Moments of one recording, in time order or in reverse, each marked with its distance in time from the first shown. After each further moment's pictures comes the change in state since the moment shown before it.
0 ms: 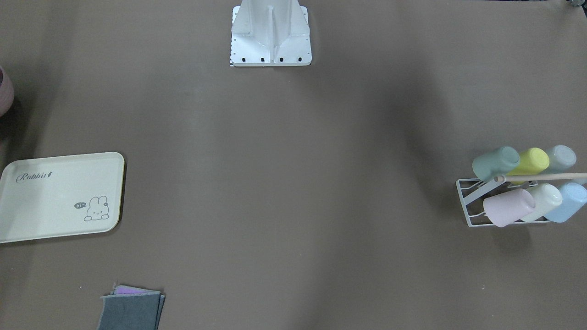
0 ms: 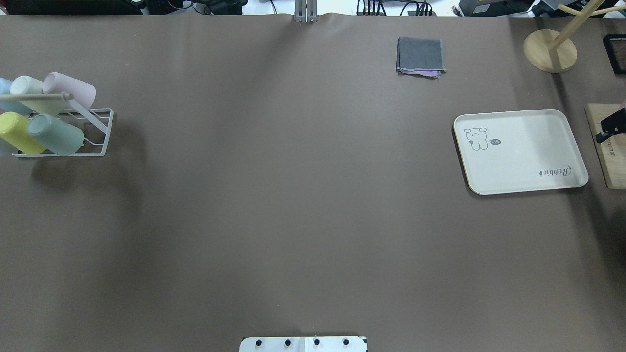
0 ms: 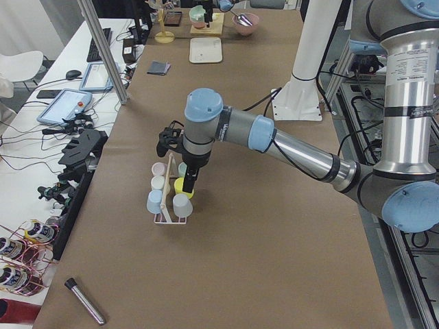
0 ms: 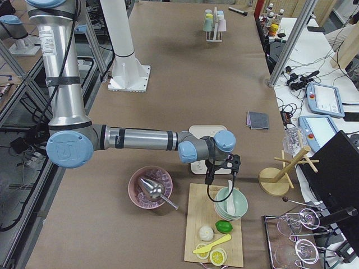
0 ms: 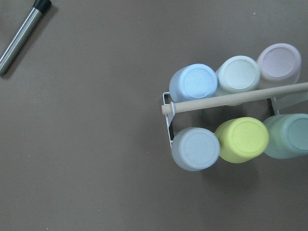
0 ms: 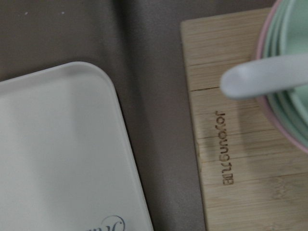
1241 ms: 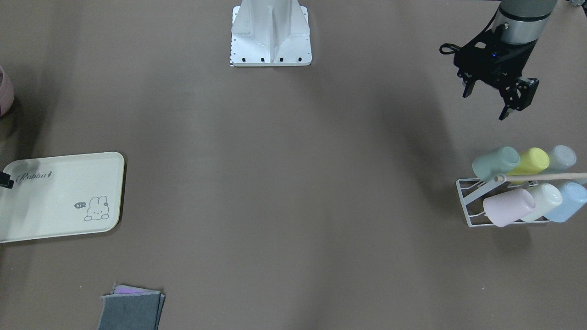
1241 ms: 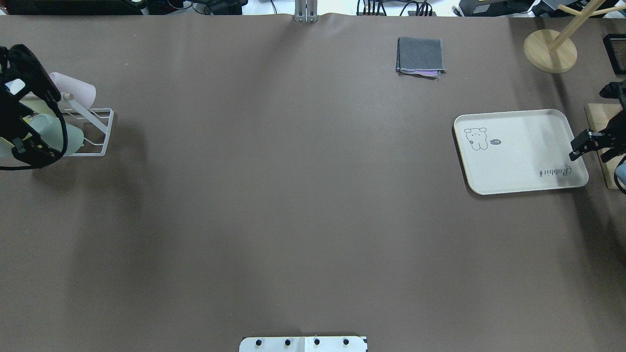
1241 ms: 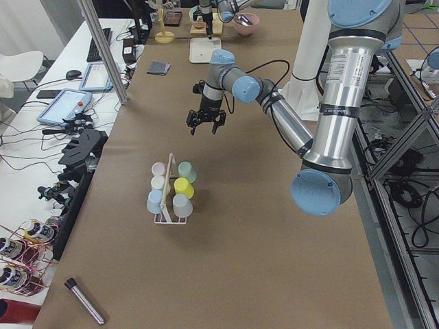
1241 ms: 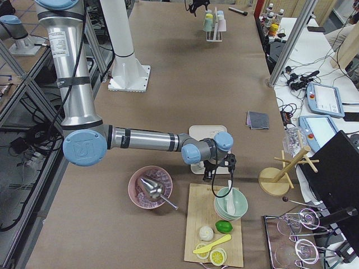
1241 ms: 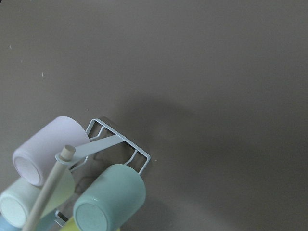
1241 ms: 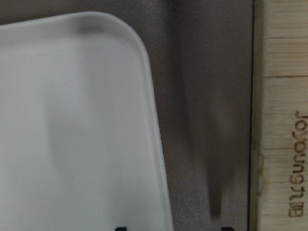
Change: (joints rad) left arm 0.697 -0.185 -0.155 0.030 0.611 0.426; right arm -0.110 0.037 -0.098 0.082 -0.040 0.002
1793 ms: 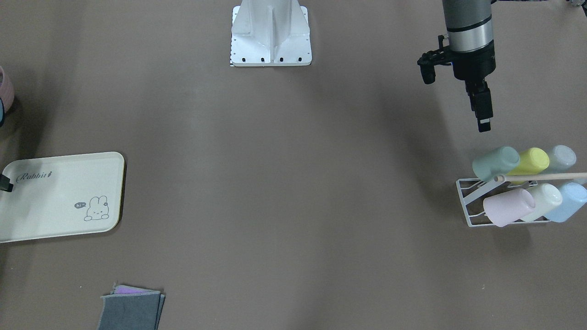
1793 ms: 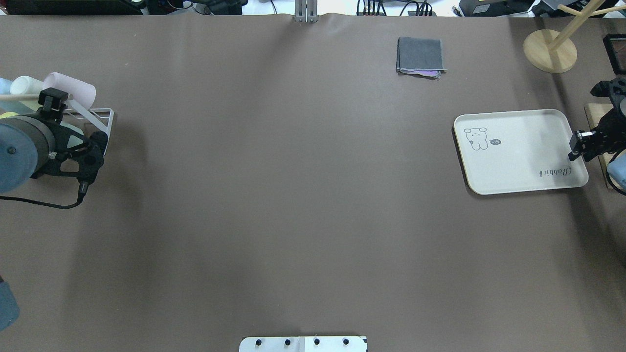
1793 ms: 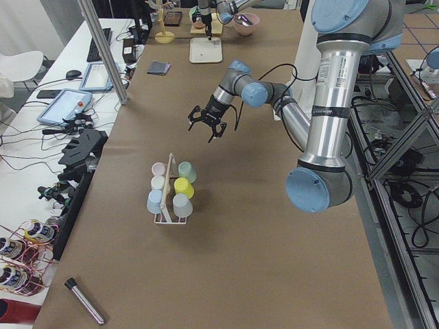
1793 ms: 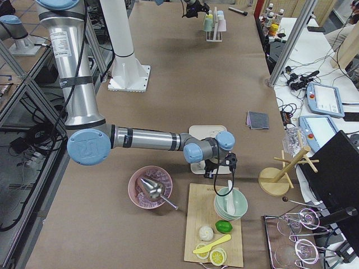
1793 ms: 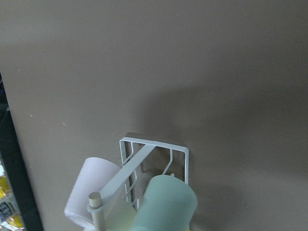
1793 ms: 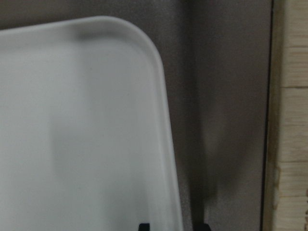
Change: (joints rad) left arm 0.216 0.070 -0.005 -0.042 0.486 0.429; right arm -0.009 0.022 -0.026 0.000 -0.001 -0.007
